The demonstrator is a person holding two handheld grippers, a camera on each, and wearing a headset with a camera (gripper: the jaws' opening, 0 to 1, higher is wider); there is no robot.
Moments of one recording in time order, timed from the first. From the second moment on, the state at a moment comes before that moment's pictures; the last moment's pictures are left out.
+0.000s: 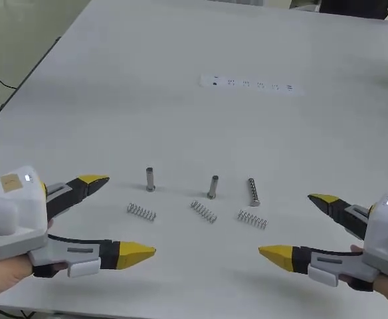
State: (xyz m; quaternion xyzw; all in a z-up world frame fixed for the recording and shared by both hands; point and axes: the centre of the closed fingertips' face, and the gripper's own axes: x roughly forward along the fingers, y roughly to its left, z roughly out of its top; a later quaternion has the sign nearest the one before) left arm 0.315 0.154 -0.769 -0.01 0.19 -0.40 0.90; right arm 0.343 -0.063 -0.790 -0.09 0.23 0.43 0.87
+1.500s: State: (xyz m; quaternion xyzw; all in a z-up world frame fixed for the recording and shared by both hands) left arm 0.319 0.161 -0.771 -0.01 0.19 -0.40 0.90; right arm 0.354 -0.055 -0.786 -0.09 0.23 0.45 0.86
